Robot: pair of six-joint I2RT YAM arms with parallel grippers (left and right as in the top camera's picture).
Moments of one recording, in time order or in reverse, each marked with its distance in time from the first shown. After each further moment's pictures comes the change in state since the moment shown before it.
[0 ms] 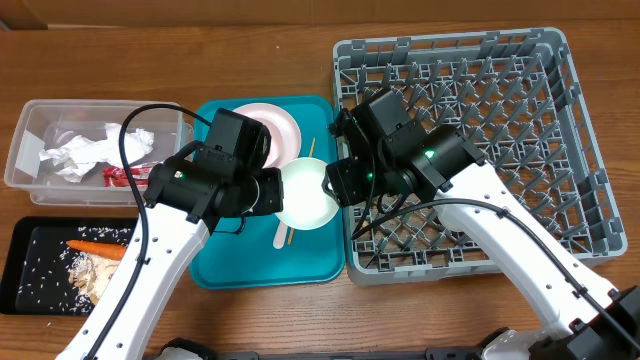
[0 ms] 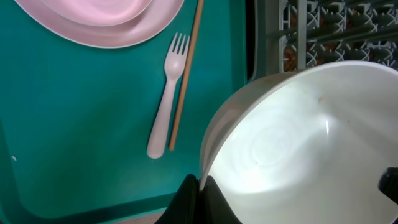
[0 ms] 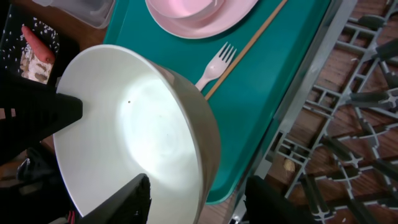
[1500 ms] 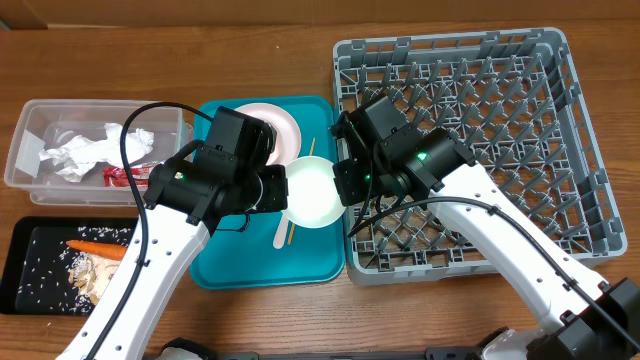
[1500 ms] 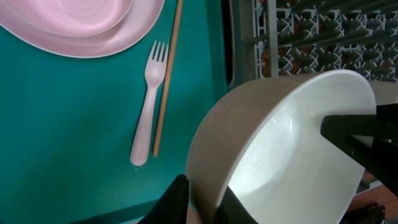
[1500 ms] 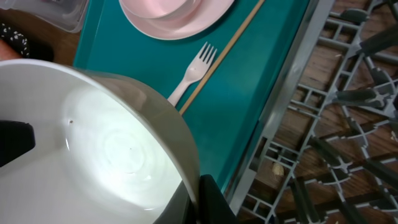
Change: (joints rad) left arm -0.006 -0.004 0.006 0.034 0.042 -0.004; right arm 0.000 0.012 -0.056 0.057 0.050 0.026
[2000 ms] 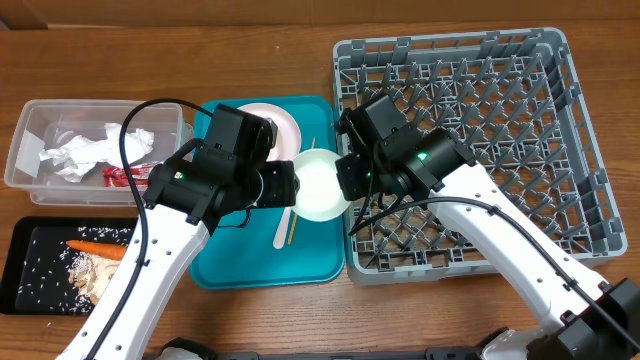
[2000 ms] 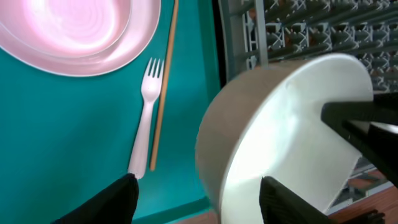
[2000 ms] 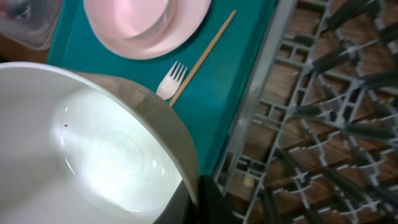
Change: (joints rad) left arm 0.000 0.000 0.000 0.048 -0.001 0.012; right arm 0.000 0.000 0.000 0.028 0.128 -0.004
